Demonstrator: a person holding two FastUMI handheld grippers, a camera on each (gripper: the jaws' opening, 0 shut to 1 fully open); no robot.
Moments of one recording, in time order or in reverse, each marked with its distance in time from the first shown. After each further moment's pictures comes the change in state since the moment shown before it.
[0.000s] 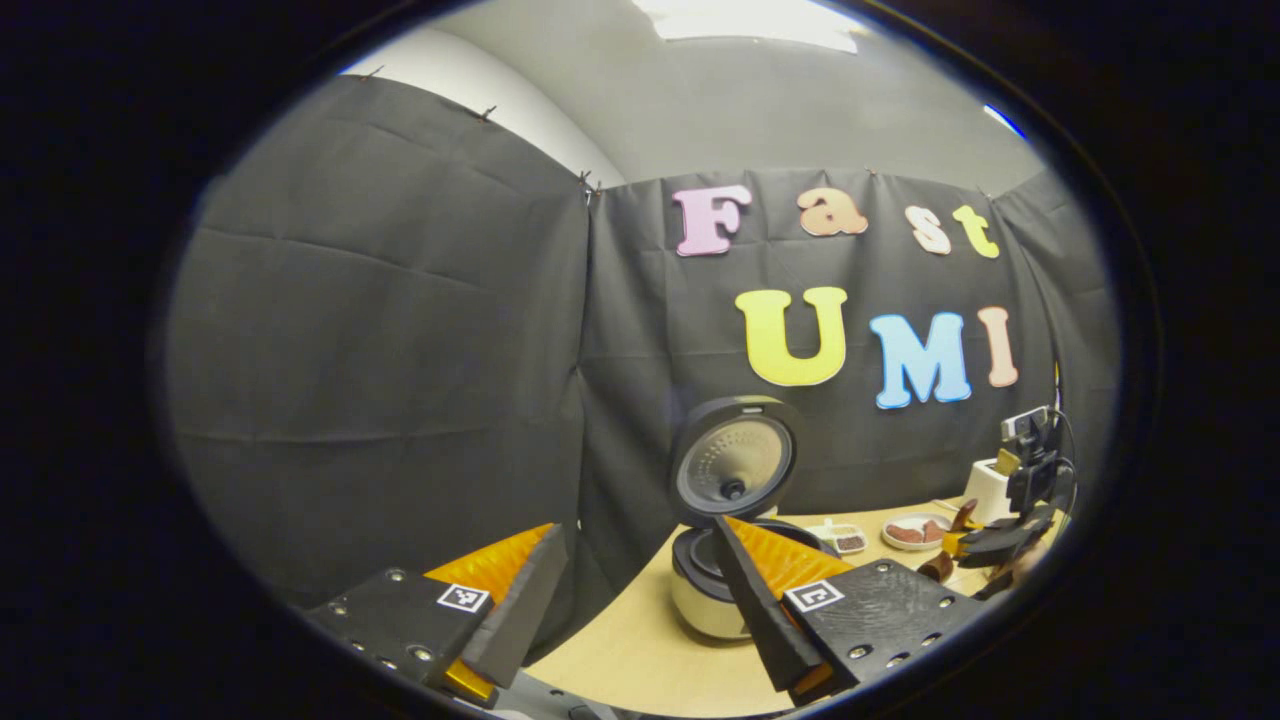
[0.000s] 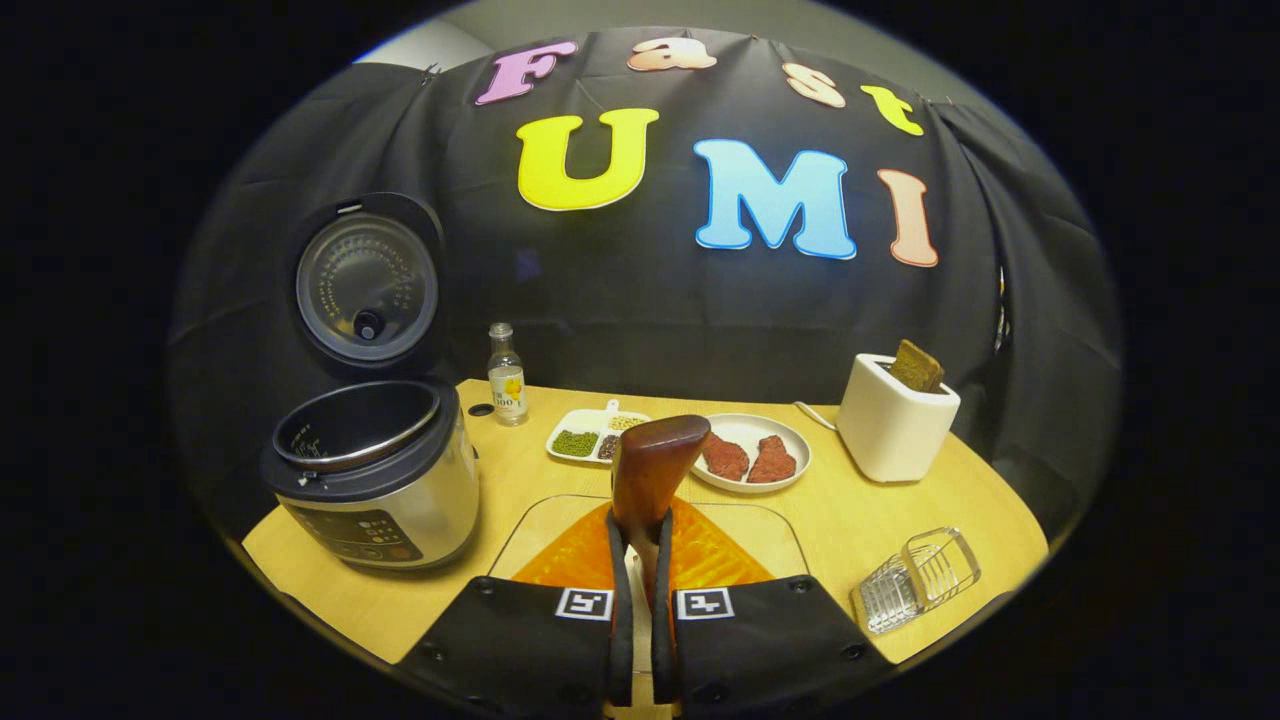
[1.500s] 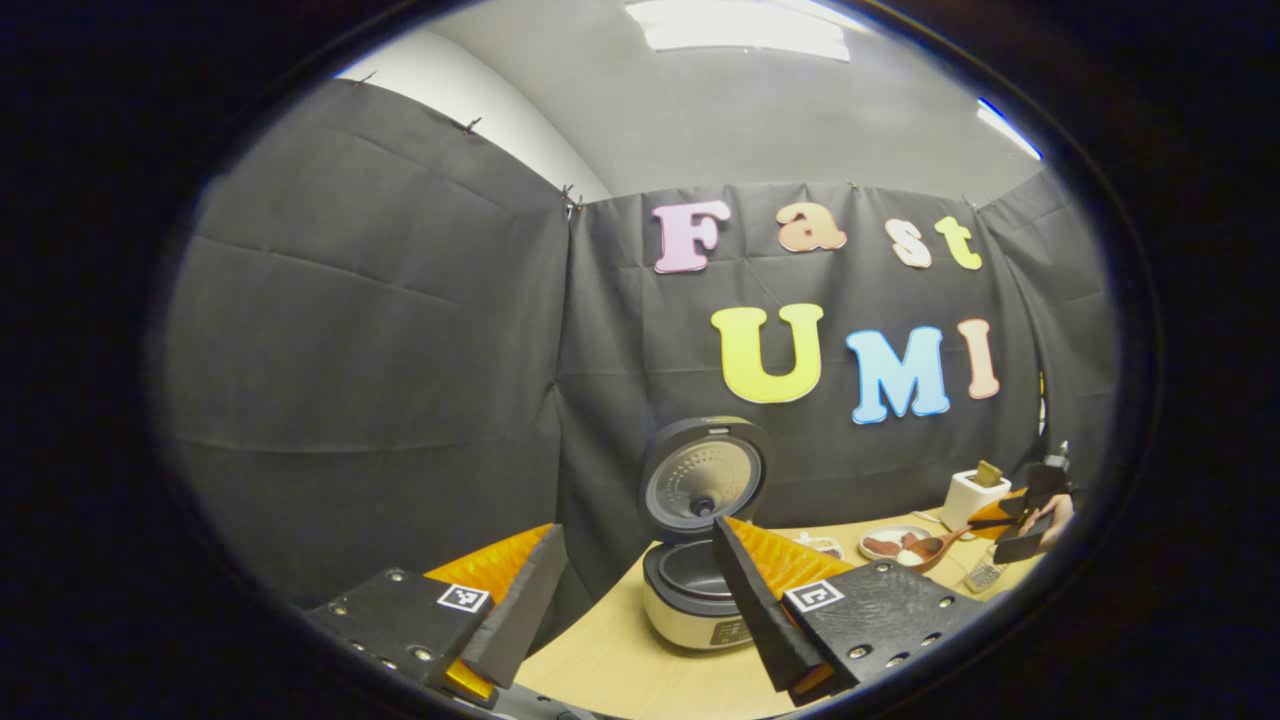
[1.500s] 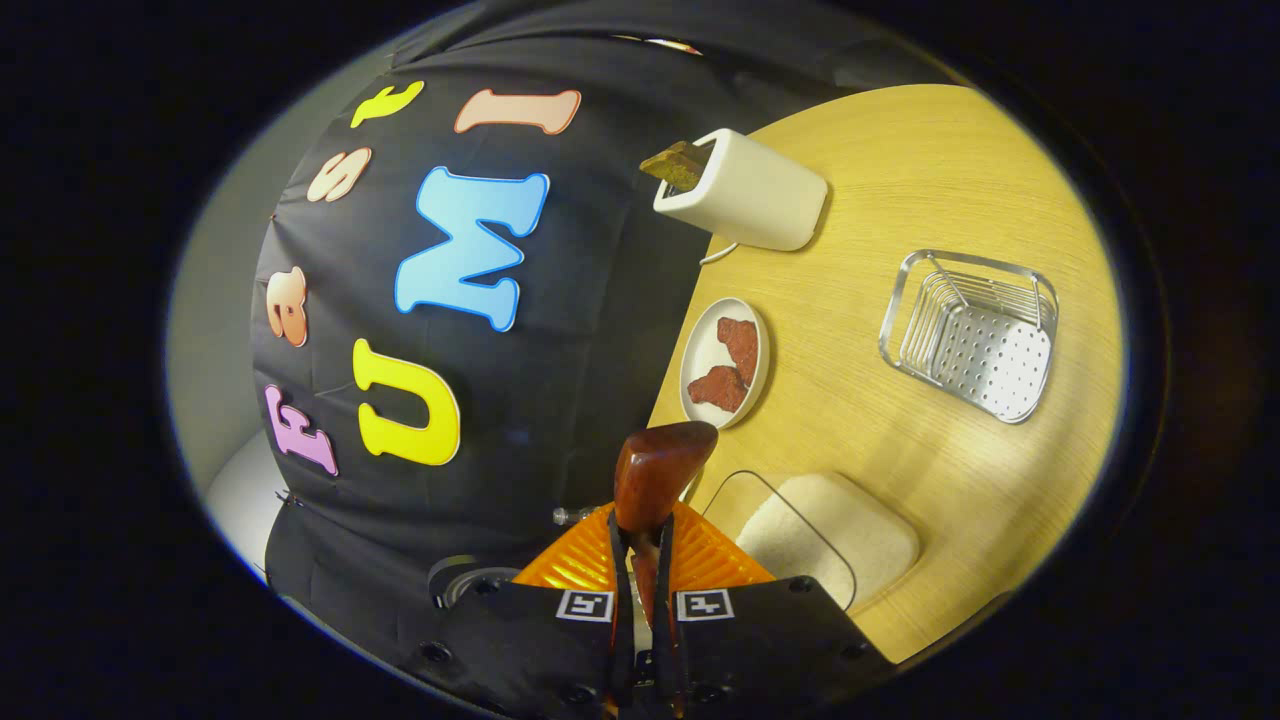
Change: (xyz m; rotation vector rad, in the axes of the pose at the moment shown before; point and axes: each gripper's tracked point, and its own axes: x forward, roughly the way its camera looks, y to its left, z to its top) left arm -0.004 -0.032 0.017 -0.009 -0.044 -0.047; right arm -0.012 -0.094 0.045 1.303 0.079 0.171
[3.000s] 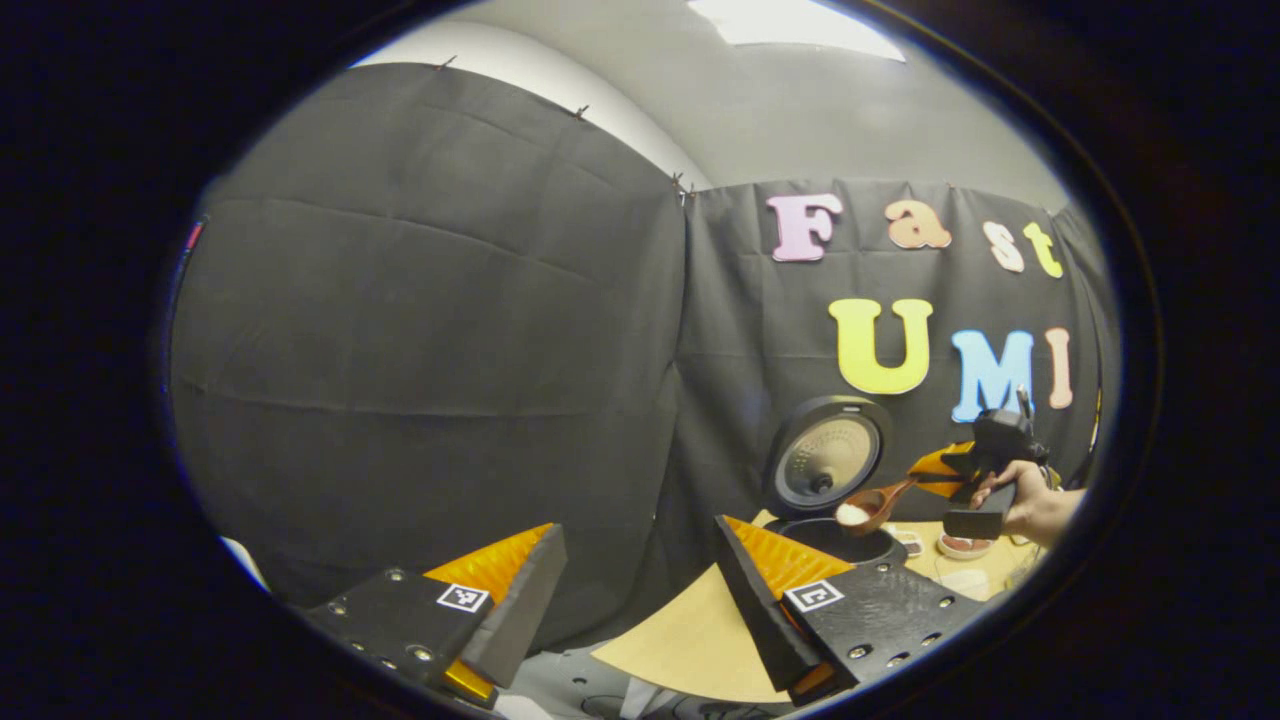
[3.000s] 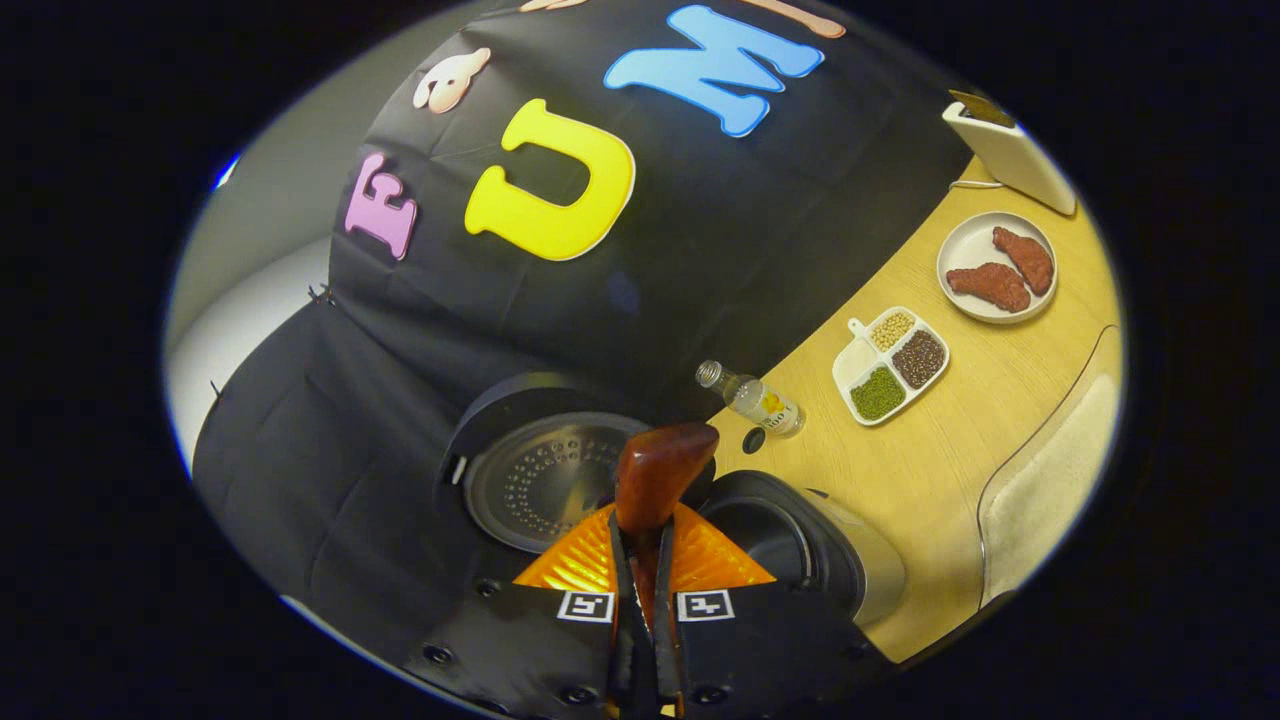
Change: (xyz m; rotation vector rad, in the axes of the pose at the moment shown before) left arm -0.063 0.138 -0.038 -0.058 0.055 0.297; right arm 0.115 0.158 -0.251 -0.466 0.288 0.194
